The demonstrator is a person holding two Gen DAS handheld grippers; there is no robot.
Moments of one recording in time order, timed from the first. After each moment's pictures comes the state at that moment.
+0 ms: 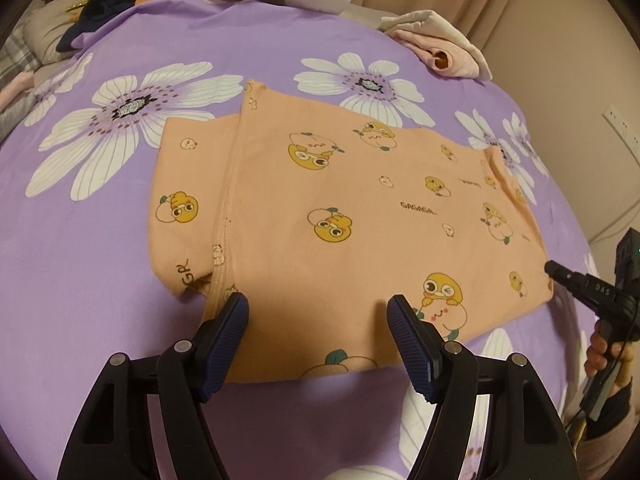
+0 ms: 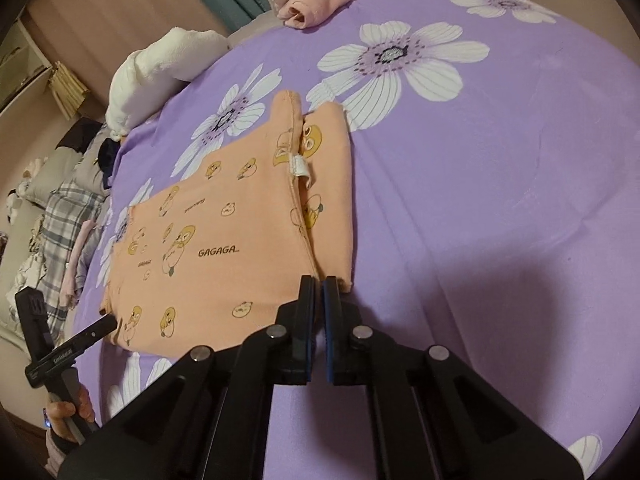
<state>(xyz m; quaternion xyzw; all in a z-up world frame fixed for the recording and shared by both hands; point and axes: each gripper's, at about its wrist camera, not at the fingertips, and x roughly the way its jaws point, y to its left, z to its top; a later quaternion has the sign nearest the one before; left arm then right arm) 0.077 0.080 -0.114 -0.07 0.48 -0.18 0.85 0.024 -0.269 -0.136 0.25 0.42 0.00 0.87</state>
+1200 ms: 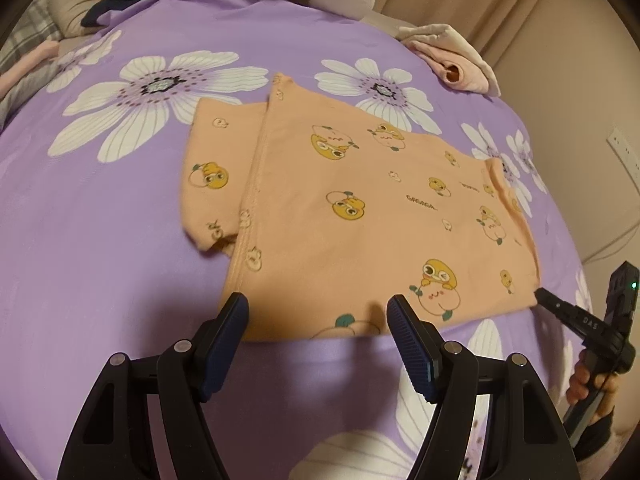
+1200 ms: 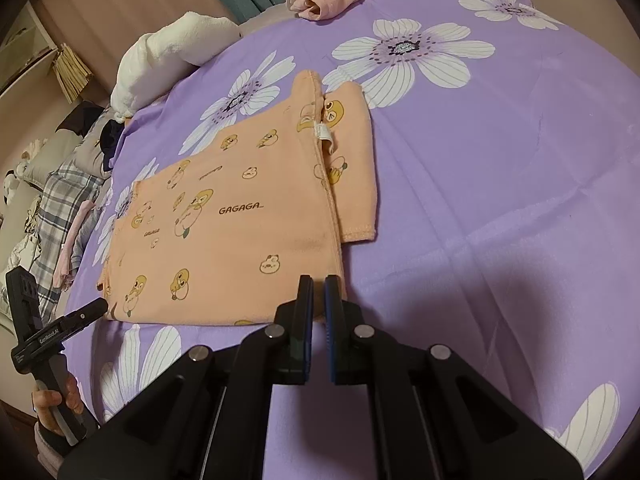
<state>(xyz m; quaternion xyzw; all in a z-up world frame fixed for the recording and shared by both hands) 0.055 0.096 -0.111 -0.11 0.49 -0.17 0.85 0.005 -0.248 -0.139 0.23 0.43 0.01 0.87</state>
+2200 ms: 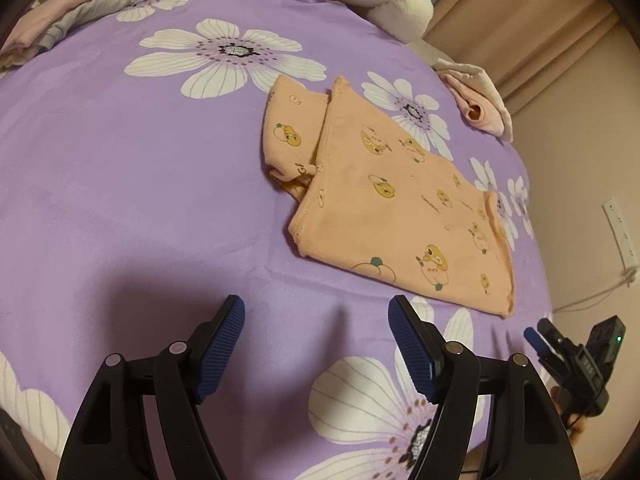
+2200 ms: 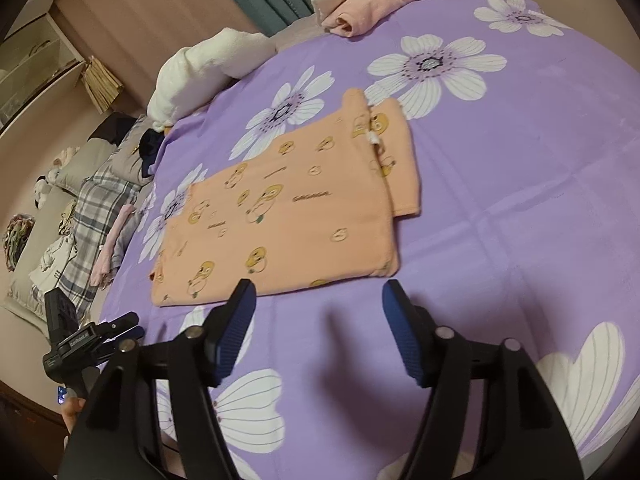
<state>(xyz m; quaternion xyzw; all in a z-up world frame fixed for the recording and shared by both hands) 0.012 0.145 -0.106 -0.22 0.50 -0.13 0.83 -0.034 -0.225 -0.107 0.26 0.40 0.06 0.88</state>
